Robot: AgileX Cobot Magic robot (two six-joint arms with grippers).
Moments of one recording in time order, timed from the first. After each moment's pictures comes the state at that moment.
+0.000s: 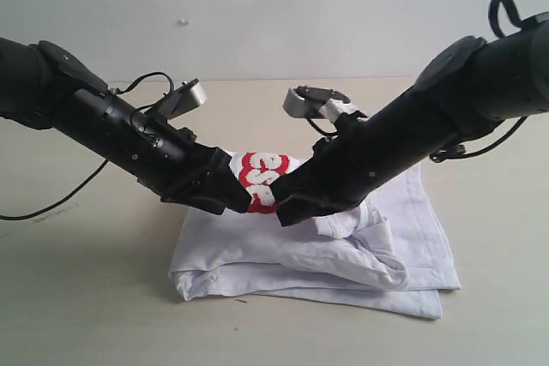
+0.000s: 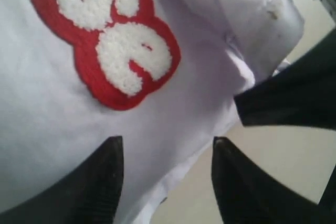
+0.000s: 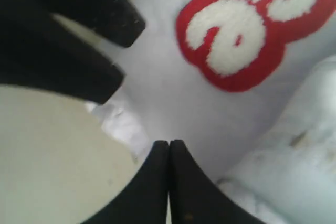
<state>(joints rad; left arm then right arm) -0.36 2.00 -1.21 -1.03 0.90 0.87 0.28 1.89 -1.06 1.00 0.68 -0.87</state>
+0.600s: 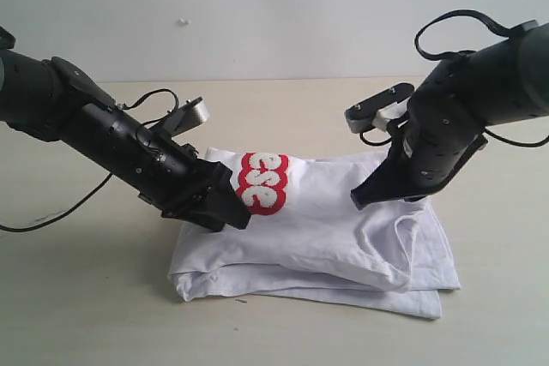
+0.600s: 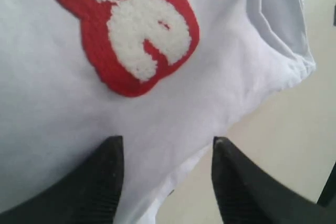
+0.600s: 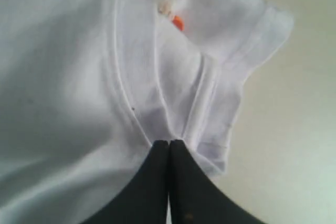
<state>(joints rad) -0.36 2.05 -1.21 -1.02 0.91 0.86 0.29 1.90 -1.06 -0.50 0.55 0.43</state>
